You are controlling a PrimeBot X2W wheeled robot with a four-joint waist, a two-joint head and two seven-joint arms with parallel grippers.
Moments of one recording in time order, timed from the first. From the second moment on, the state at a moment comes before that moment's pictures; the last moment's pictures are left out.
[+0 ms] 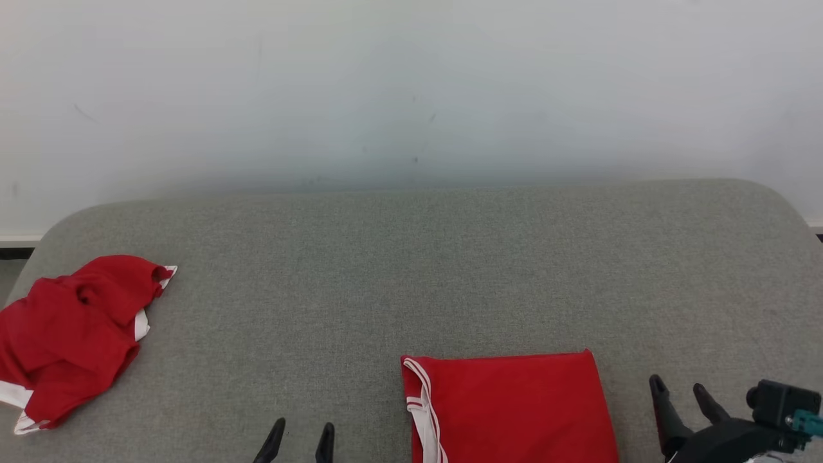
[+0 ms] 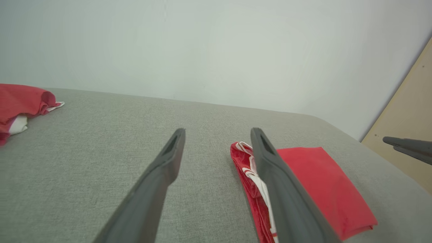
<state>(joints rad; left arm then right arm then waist) 0.10 0.05 -0.26 -0.07 -0.21 0.02 -0.26 0.03 -0.05 -0.07 -0.05 0.27 0.13 0.36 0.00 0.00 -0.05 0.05</state>
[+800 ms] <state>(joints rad) 0.21 0.10 -0.03 0.00 -0.21 -0.01 -0.26 0.15 -0.09 0.06 0.04 0.14 0.13 -0.08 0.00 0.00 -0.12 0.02</state>
